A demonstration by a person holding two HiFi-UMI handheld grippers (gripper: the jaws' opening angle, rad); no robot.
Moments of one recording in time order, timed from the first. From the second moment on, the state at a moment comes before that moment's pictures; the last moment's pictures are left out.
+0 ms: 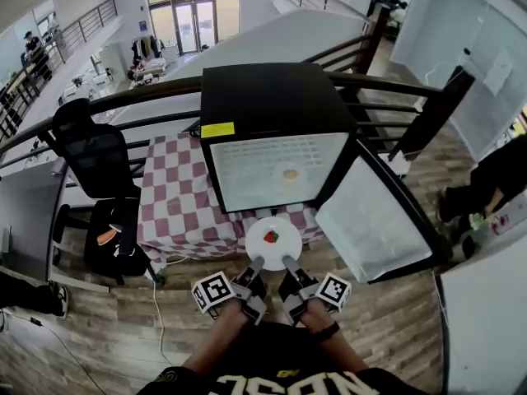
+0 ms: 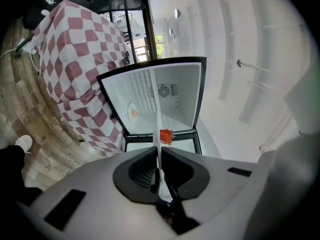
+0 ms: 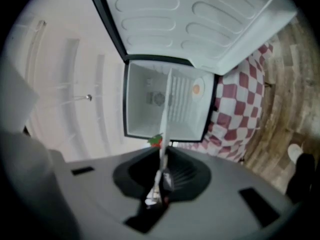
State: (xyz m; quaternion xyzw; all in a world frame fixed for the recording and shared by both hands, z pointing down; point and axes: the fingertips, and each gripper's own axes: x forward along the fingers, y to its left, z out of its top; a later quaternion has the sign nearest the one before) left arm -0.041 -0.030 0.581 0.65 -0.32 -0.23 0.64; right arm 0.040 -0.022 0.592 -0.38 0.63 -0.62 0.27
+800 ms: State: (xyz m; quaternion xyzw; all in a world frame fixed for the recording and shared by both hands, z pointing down) left arm -0.043 -0.193 0.578 0.65 -0.34 -0.25 0.63; right arm 0.039 -0.193 0.581 -0.38 0.66 -0.61 0.23
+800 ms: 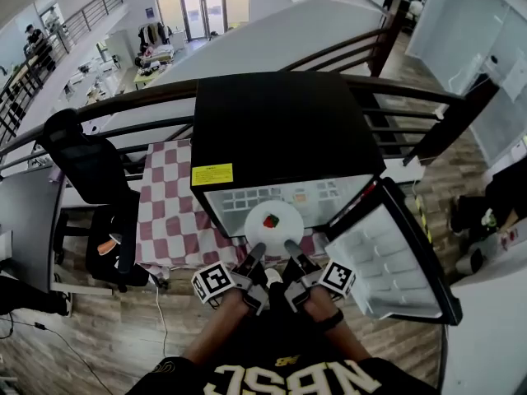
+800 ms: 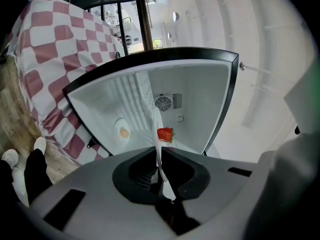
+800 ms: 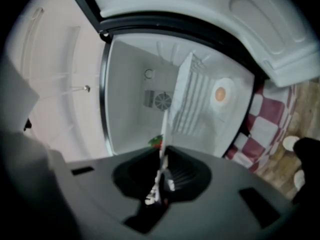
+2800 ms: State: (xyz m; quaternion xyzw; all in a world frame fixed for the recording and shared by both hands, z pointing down) left arm -0.039 -0.300 0.586 0.66 -0.37 -0.24 0.61; right arm 0.038 -0.304 0.589 -0.36 0.68 -0.60 0.21
